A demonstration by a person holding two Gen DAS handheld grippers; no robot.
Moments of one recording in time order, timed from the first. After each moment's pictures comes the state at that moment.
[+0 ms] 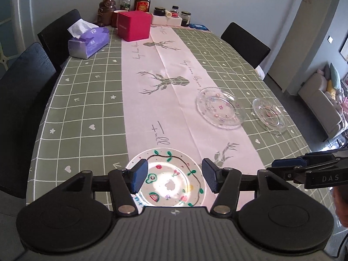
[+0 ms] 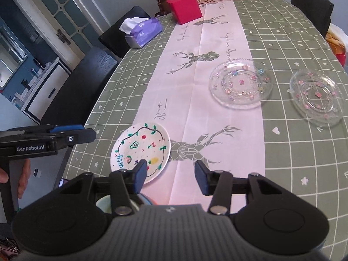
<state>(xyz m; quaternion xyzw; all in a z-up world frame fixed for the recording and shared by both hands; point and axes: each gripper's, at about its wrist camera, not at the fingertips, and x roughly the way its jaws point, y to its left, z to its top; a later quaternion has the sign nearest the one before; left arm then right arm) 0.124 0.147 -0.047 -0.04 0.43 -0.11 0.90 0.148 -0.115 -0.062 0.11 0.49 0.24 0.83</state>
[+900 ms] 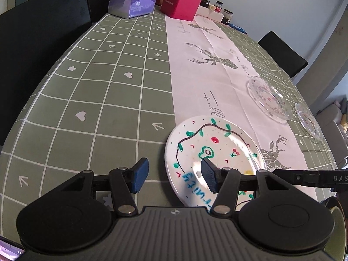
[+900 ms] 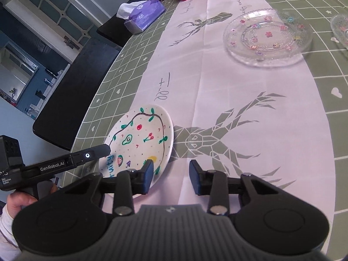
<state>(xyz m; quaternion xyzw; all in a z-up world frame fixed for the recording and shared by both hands) 0.121 0.205 -0.155 -0.13 0.43 -0.06 0.89 0.177 -0.083 -0.167 0.19 0.50 0.28 0.80</state>
